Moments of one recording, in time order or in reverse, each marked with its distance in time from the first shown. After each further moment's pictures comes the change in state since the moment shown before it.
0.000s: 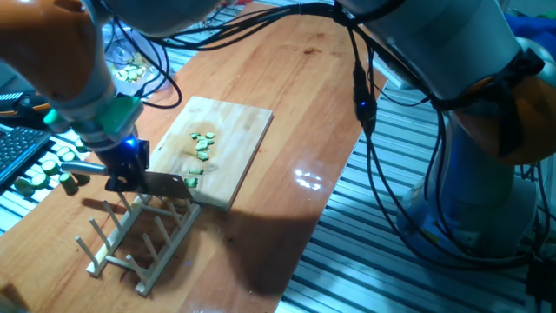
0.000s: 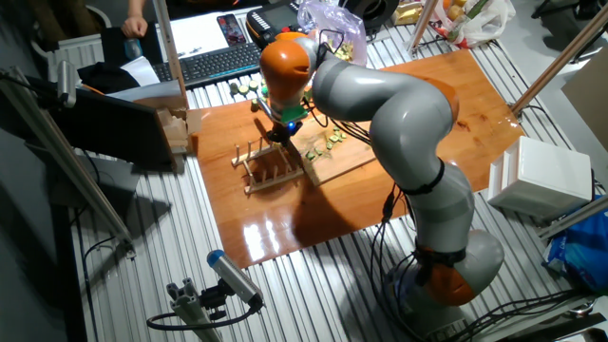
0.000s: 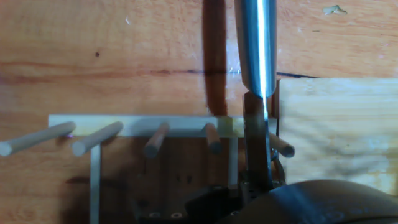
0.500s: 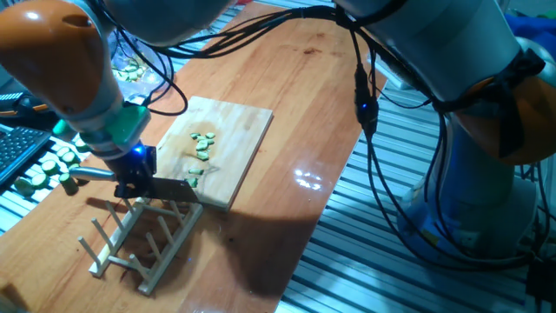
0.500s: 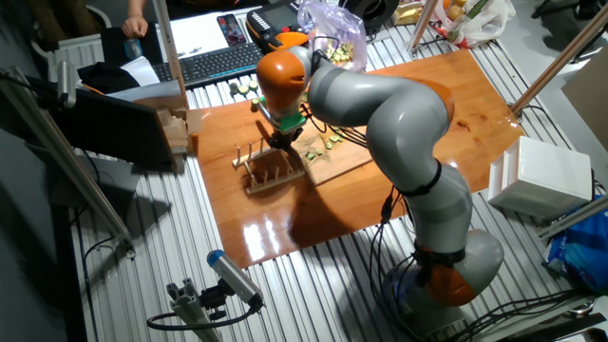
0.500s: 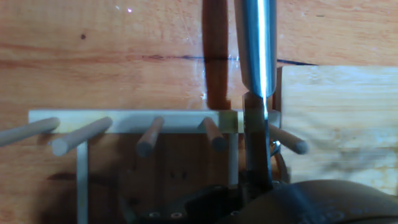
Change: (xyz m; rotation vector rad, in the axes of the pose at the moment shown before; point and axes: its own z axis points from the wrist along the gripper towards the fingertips) arm 0.007 -0.001 0.021 0.026 0.008 -0.001
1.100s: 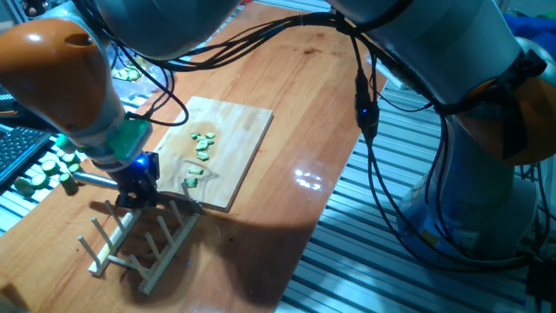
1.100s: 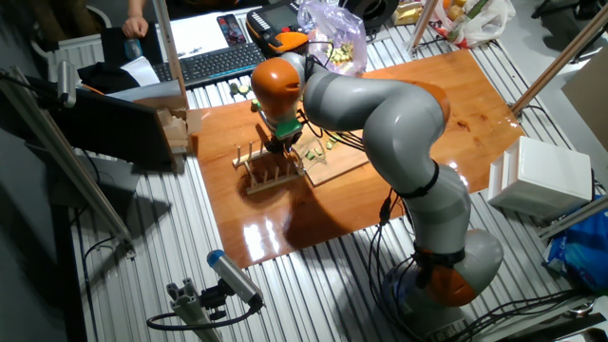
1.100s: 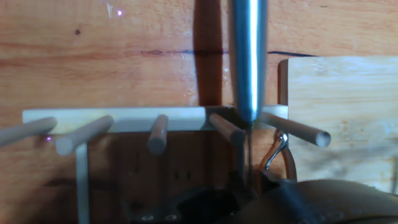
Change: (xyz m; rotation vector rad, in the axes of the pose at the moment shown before) arm 0.004 0.006 0.003 0.019 0.004 0.042
